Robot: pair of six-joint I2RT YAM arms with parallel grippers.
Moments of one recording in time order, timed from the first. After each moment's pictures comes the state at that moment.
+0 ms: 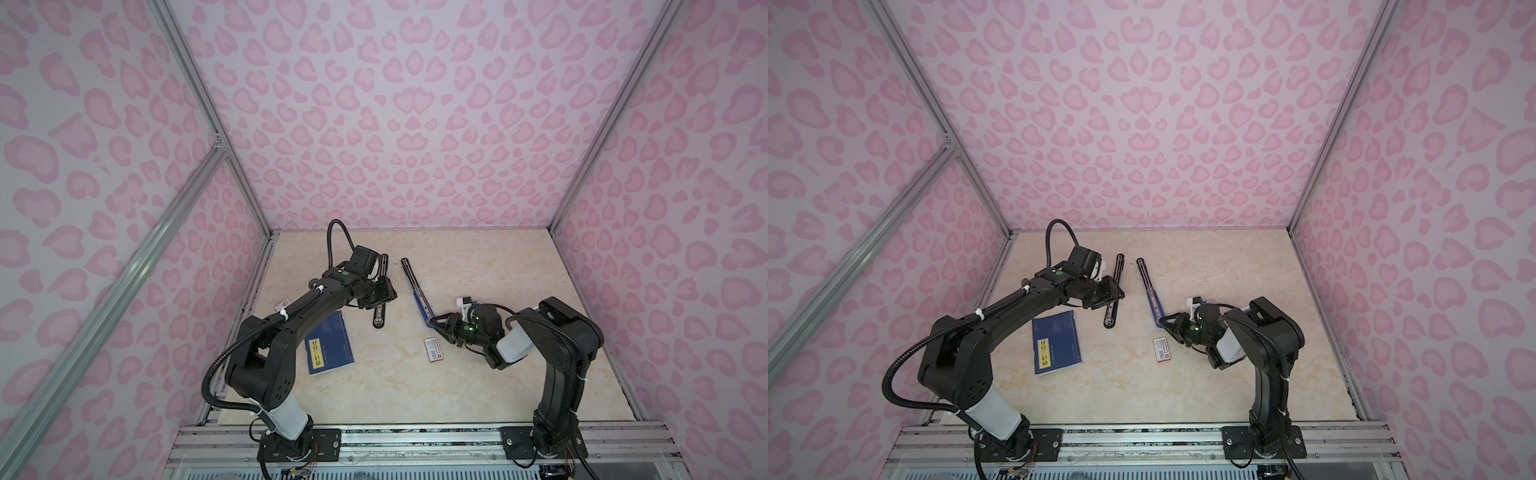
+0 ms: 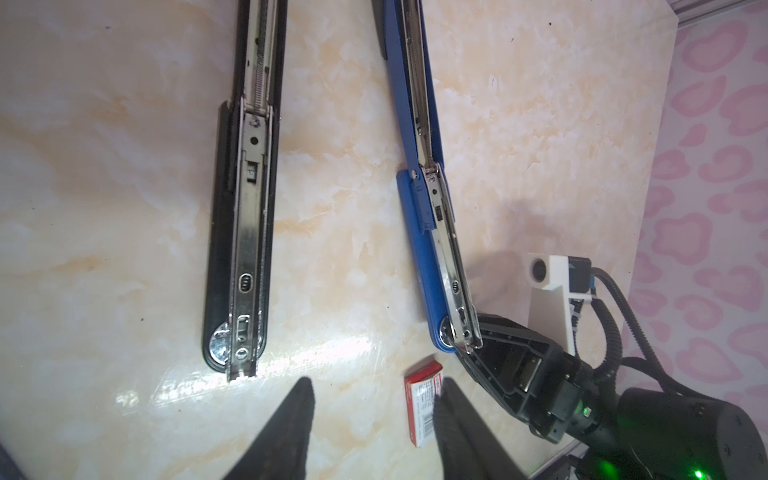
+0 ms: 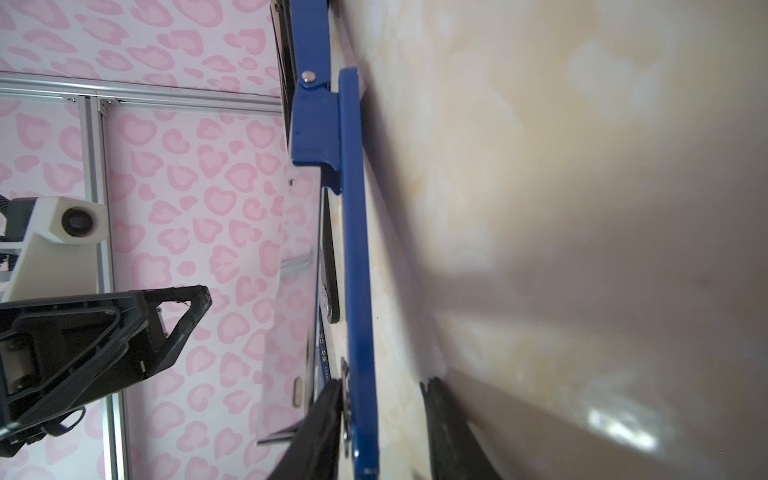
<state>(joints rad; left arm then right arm) -0.47 1.67 1.25 -0.58 0.29 -0.68 0.43 1.93 0.46 1.03 -0.57 1.24</state>
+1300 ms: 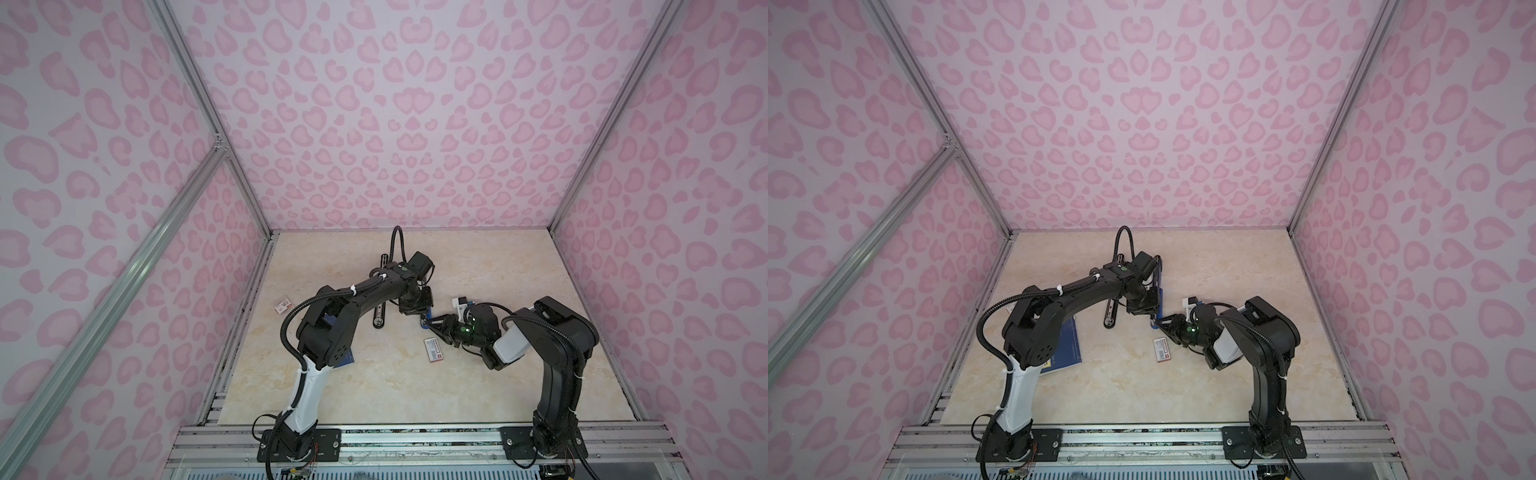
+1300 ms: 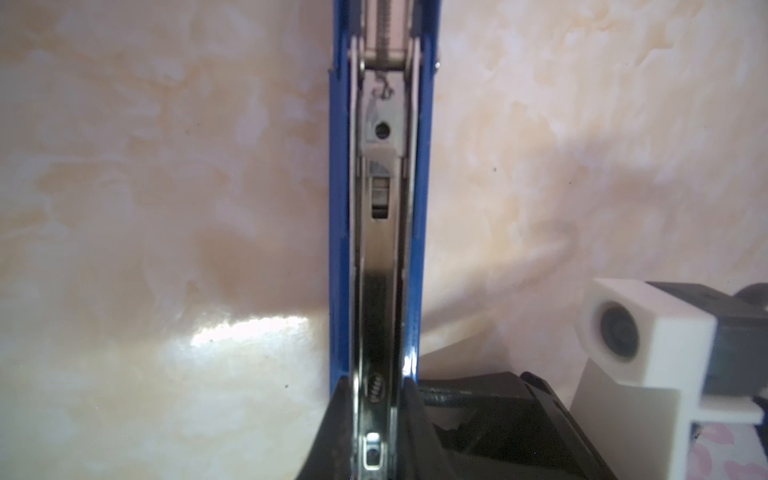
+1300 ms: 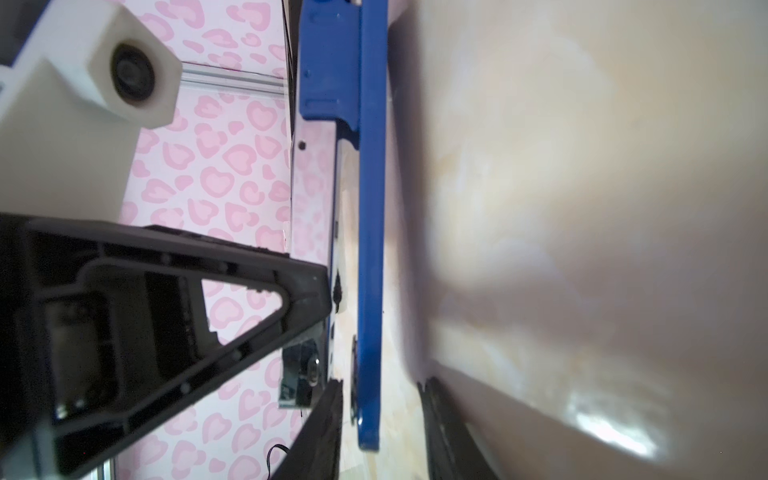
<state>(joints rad) -0.69 2.16 1.70 -0.76 0.22 -0.76 0.46 1.96 0.47 1.06 -0.57 1.21</state>
